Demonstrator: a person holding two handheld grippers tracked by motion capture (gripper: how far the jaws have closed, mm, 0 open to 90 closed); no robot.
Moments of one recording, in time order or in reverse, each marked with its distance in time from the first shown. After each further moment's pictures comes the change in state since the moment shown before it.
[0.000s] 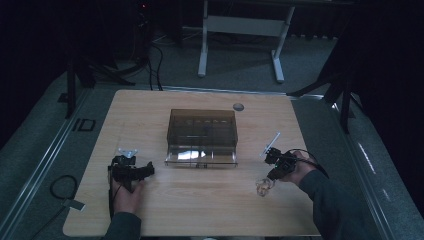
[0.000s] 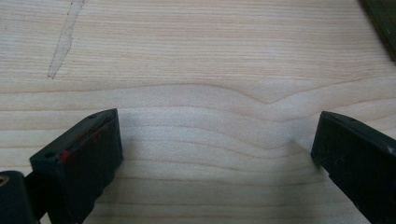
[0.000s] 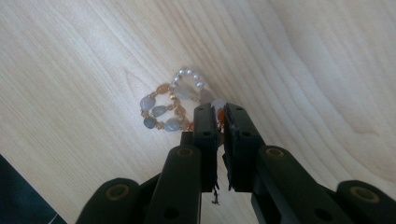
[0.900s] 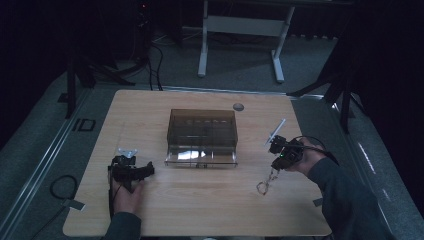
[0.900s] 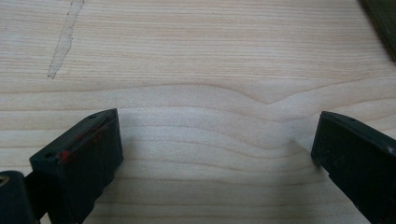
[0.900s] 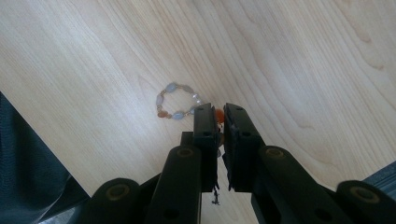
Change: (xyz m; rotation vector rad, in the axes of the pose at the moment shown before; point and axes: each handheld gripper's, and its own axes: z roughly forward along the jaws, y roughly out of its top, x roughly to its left) left arm 0.000 0.000 0.000 -0.004 0.000 -0.005; right arm 0.003 0.011 -0.059 -0.019 -0.041 -0.062
